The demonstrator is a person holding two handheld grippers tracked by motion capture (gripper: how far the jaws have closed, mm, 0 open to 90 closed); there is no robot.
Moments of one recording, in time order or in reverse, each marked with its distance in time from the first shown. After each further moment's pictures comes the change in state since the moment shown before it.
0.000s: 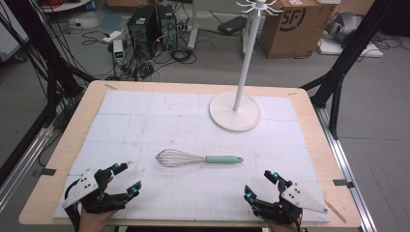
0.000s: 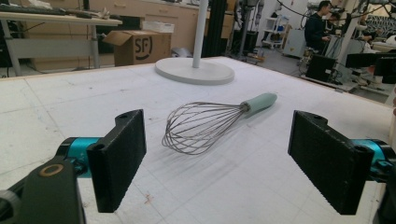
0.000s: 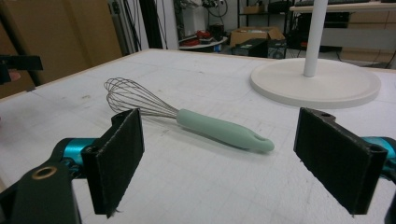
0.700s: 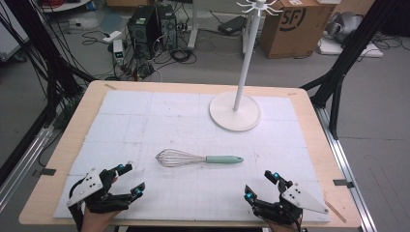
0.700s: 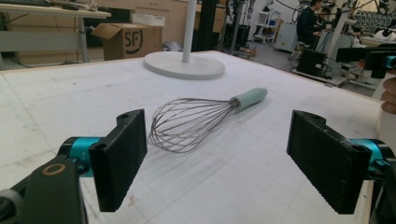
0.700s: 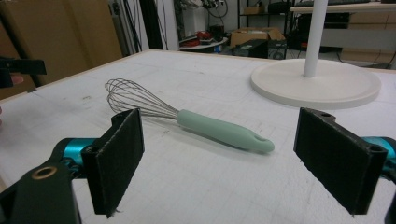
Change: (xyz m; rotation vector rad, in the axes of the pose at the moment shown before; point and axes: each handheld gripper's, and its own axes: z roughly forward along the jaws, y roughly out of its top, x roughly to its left) left arm -0.005 0.005 0.011 0.032 -0.045 0.004; right arm -0.001 0.000 -0.001 -0.009 0.000 0.000
